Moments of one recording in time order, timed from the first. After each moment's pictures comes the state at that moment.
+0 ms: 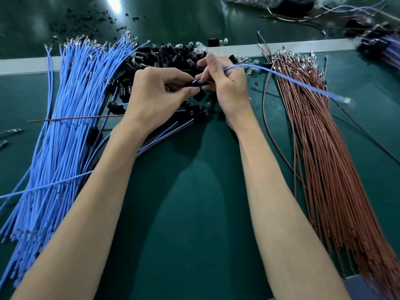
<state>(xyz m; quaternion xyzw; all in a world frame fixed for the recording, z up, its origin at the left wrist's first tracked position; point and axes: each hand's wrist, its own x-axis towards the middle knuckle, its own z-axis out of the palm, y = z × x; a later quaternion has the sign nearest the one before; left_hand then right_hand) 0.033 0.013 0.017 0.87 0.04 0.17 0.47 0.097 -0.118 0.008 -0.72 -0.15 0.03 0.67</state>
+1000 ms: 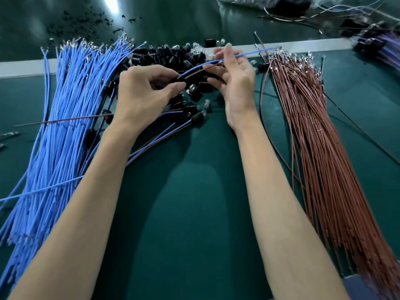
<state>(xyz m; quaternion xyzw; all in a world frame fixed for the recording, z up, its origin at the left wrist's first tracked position) 0.034 0.021 0.016 0.86 0.08 0.20 0.47 0.102 -0.125 0.012 -0.59 -0.05 0.05 0.80</state>
